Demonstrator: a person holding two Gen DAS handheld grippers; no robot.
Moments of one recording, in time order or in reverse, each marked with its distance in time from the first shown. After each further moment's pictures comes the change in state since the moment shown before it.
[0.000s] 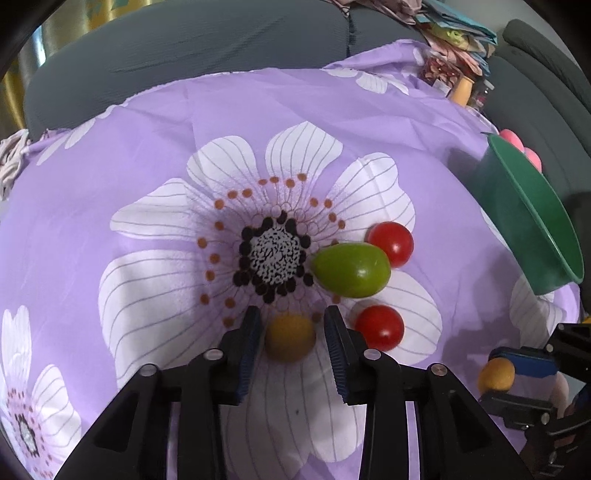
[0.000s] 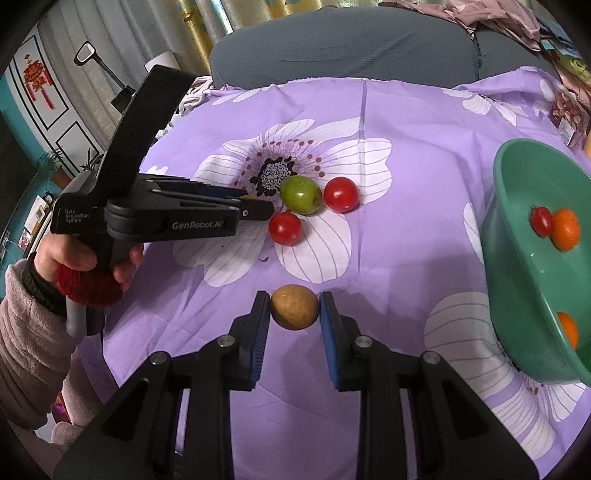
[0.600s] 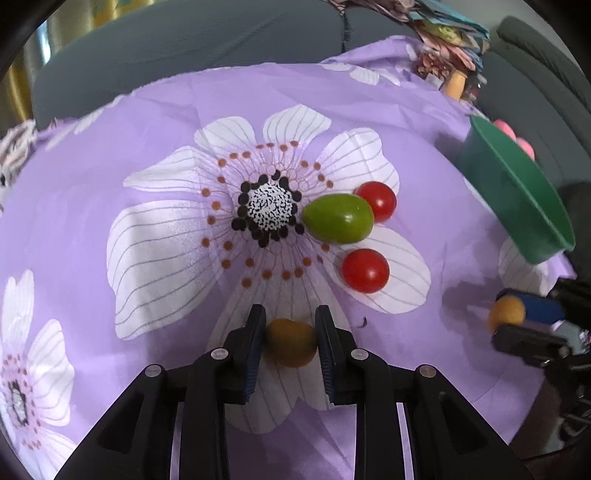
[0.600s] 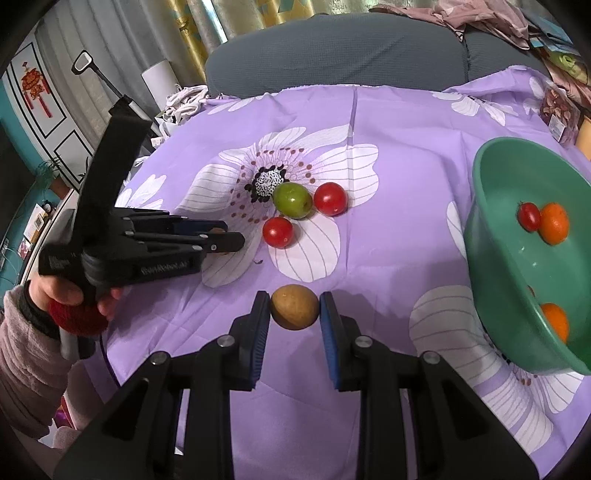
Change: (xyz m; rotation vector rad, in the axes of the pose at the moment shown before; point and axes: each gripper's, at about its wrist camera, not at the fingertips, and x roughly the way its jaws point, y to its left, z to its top) left arm -0.013 -0.008 -0.030 0.017 -0.002 0.015; right arm -0.015 -0.004 -0.002 0.016 -0.033 -0.007
